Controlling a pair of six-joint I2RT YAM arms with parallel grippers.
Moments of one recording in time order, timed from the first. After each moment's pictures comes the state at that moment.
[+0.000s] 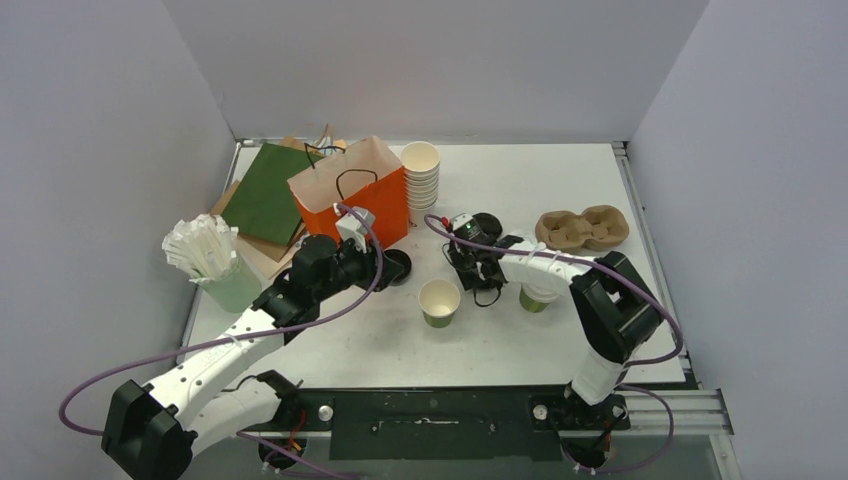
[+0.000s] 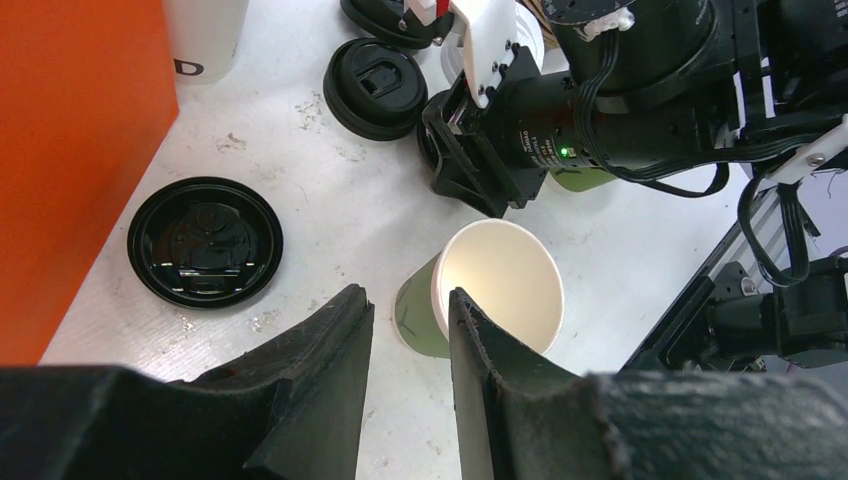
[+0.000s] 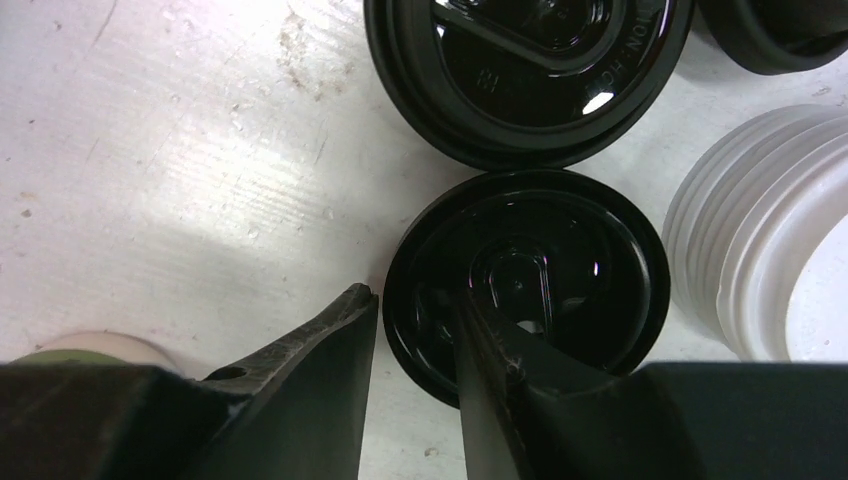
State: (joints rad) left arm -0.62 0.97 0.64 0.00 0.19 -0.41; right arm 0.66 1.71 1.01 -0.39 0.17 0.14
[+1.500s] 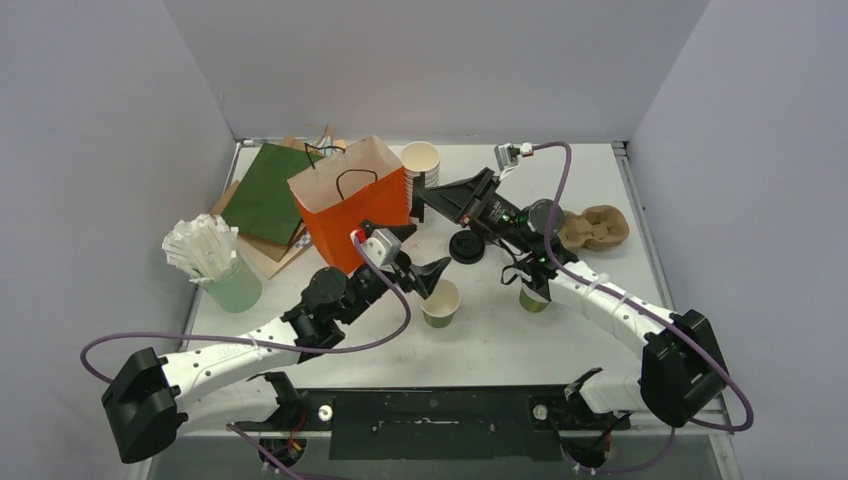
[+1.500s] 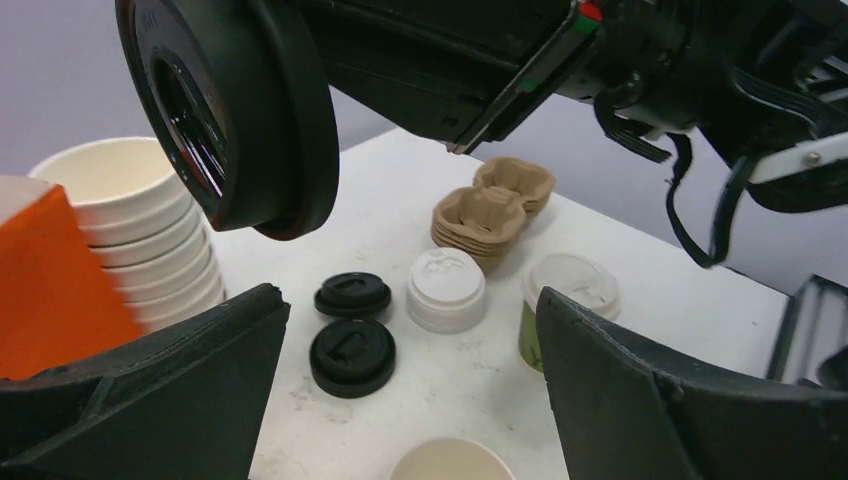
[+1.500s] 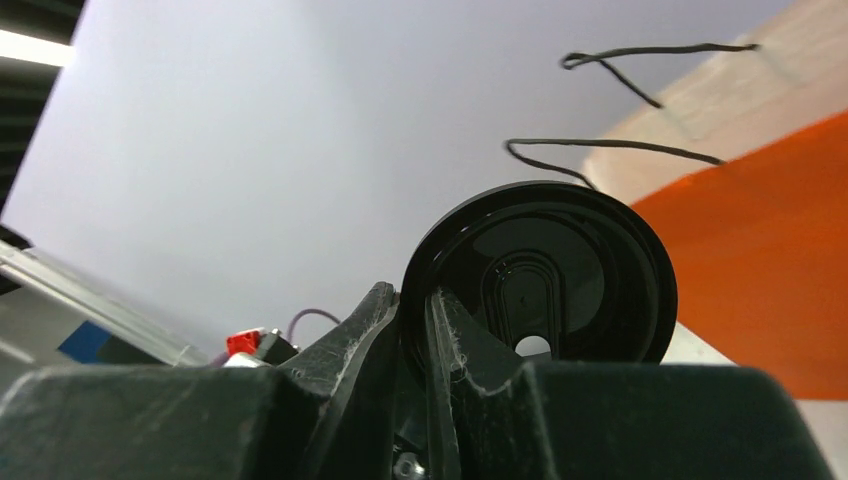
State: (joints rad) left arm -0.94 1.02 0.57 0.64 -0.09 -0.09; right arm 0.57 1.32 0.87 0.79 -0.47 1.22
